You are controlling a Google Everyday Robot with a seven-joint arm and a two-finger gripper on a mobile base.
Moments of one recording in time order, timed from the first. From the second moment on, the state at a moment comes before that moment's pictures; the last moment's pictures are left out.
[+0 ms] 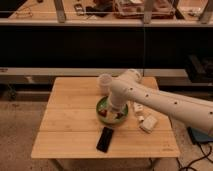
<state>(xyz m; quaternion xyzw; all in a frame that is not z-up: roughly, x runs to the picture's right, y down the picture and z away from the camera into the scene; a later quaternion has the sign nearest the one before) 0.049 0.108 0.728 0.08 -0.29 -0.94 0.14</state>
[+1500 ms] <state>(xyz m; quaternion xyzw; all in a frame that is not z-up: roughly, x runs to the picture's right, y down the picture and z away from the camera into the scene) 0.221 0.089 0.765 0.00 -0.25 -0.89 0.37</state>
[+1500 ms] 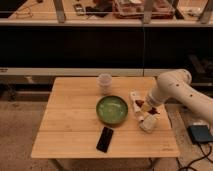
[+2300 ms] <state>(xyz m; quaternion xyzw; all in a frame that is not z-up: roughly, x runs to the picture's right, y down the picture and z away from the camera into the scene) 0.232 0.124 0.787 -0.13 -0.18 -0.74 0.63</state>
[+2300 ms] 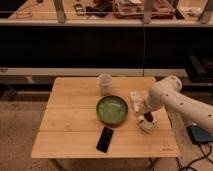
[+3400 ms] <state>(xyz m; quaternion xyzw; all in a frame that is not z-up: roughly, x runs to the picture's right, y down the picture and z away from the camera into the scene) 0.242 0.165 0.789 -0.15 -0.19 -0.70 0.67</state>
